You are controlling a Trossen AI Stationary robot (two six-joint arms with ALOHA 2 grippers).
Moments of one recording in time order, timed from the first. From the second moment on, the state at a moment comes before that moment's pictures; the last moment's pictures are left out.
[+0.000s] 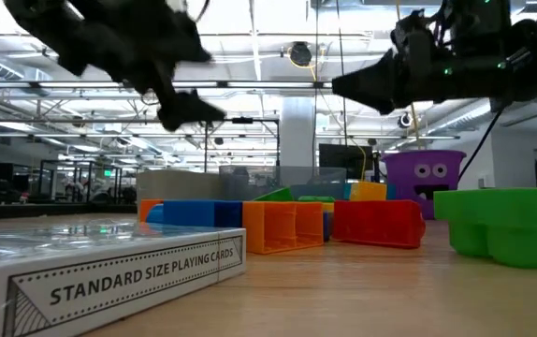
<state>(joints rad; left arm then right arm) -0.04 1.32 0.58 0.36 0.28 -0.32 -0.07 1.30 0.29 1.07 0.08 -0.07</state>
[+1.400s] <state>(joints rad) -0.51 1.78 0.97 -0.25 0.21 -0.45 0.15 1.24 0.29 1.18 0.13 0.01</state>
